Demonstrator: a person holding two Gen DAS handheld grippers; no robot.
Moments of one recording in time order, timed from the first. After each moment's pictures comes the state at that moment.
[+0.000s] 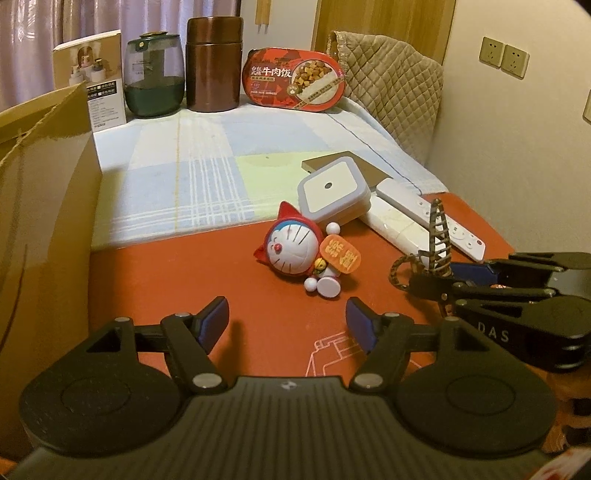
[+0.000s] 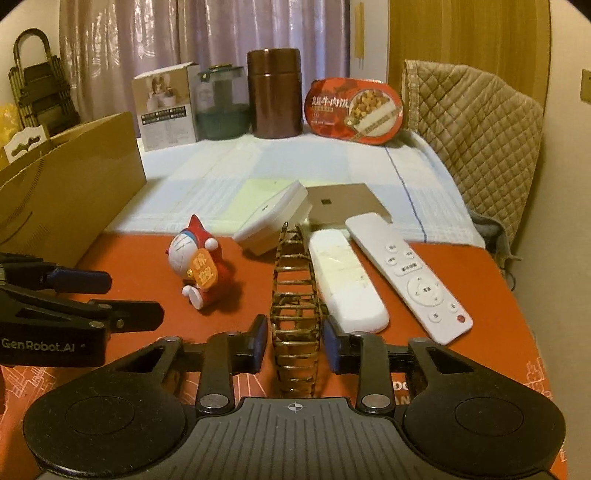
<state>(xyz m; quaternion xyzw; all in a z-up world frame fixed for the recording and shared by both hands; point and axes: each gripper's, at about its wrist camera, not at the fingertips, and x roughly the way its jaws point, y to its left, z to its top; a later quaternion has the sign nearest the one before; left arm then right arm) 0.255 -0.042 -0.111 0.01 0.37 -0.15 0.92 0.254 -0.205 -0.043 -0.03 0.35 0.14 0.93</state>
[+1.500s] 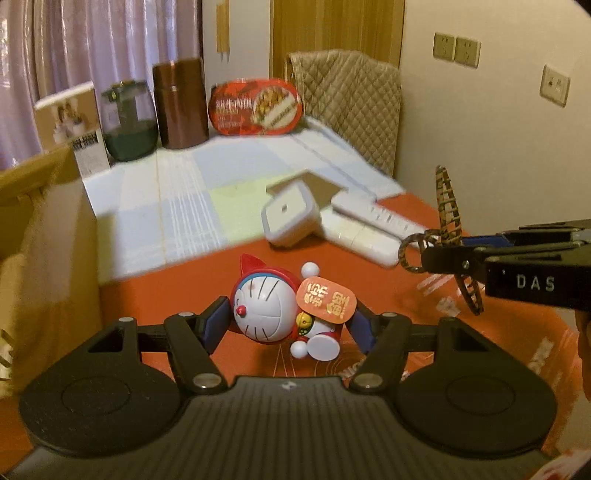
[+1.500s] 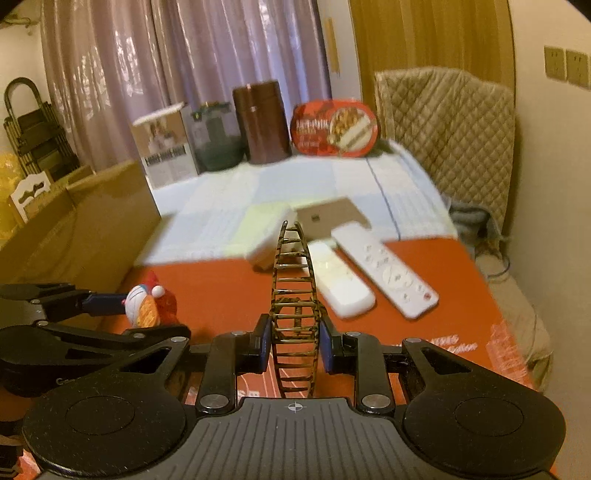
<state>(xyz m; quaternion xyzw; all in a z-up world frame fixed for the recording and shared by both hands) 0.205 -0.051 -0.062 0.06 0.33 -0.19 0.92 0.198 -0.227 0.022 0.04 0.32 0.13 0.94</state>
